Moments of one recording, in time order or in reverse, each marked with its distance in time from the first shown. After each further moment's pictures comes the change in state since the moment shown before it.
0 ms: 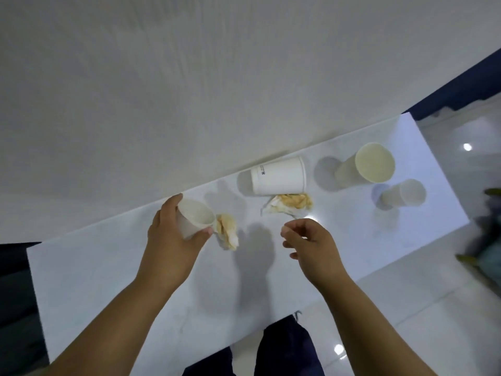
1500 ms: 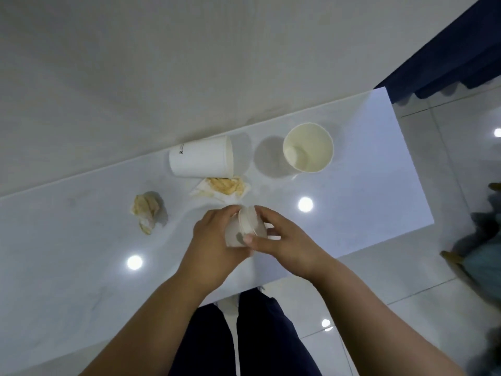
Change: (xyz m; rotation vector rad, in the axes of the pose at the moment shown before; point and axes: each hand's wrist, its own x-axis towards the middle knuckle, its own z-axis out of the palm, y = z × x) left_hand -0.044 0.088 0.201 0.023 -0.281 0.045; right_hand 0.060 0.032 -0.142 -0.107 -0.610 0.007
